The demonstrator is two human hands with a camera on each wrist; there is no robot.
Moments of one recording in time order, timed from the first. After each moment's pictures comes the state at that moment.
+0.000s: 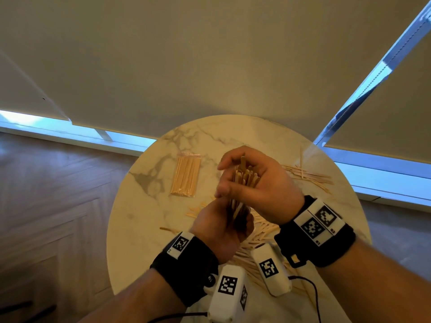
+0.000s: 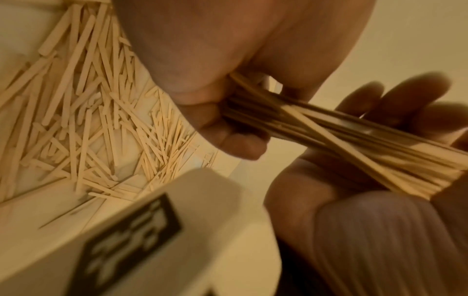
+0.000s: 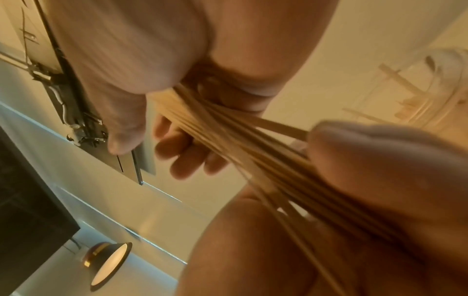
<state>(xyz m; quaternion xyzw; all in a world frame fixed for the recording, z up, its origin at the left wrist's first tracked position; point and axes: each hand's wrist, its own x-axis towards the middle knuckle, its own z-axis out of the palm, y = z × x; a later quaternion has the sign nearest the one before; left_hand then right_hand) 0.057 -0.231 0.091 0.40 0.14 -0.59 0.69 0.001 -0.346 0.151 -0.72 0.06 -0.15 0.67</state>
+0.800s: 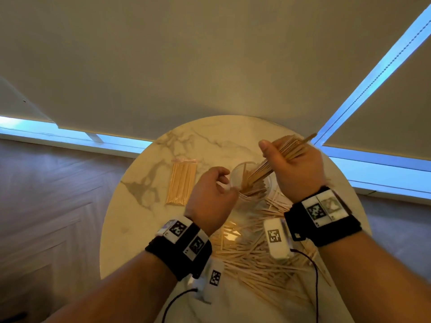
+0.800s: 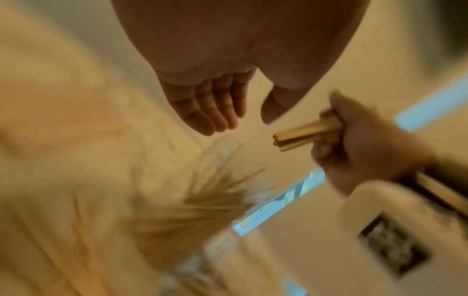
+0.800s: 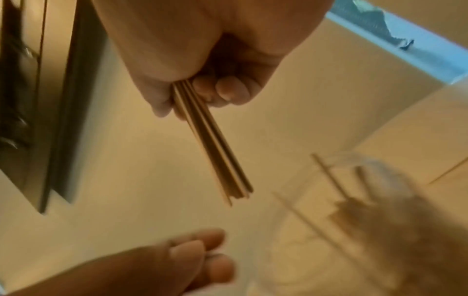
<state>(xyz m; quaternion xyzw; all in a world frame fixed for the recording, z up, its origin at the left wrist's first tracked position) 0.122 -0.268 0.077 0.81 -0.26 -0.29 0.44 0.017 -0.422 0.120 -0.79 0.35 -0.32 0.39</state>
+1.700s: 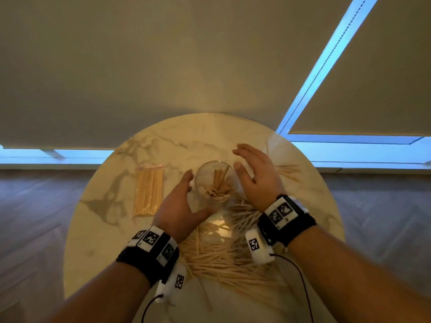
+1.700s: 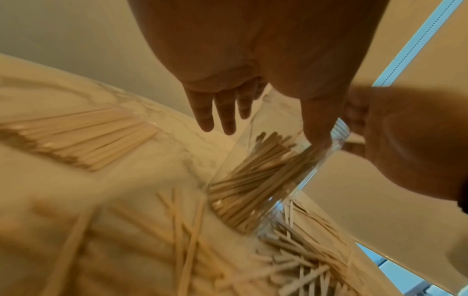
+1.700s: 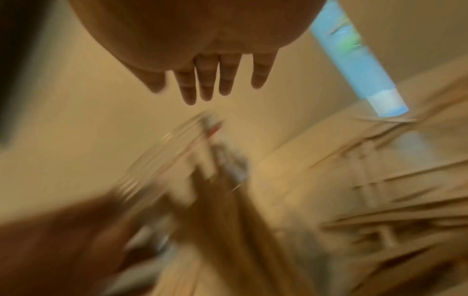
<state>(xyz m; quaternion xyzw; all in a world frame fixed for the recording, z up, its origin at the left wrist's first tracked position) 0.136 -0.269 0.021 0.81 -0.39 -0.30 0.30 -0.016 -0.442 0.041 -0.85 0.34 -0.25 0.32</state>
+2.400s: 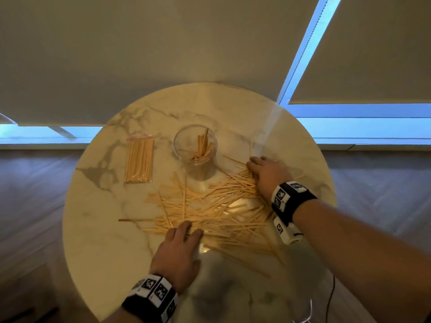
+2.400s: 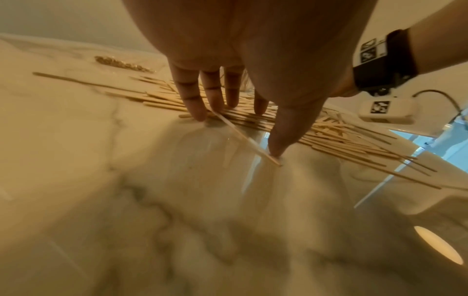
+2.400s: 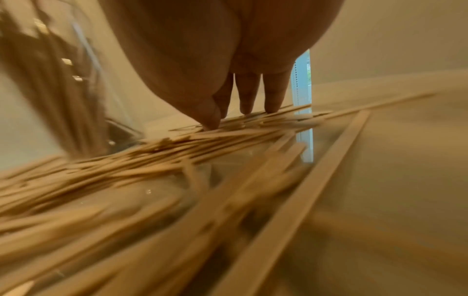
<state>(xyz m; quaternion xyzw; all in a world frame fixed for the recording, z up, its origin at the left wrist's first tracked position) 0.001 -0.164 -0.036 0.81 -0.50 -0.30 -0.04 -0.114 -0.482 -0.072 -0.92 0.32 0.14 0.17</state>
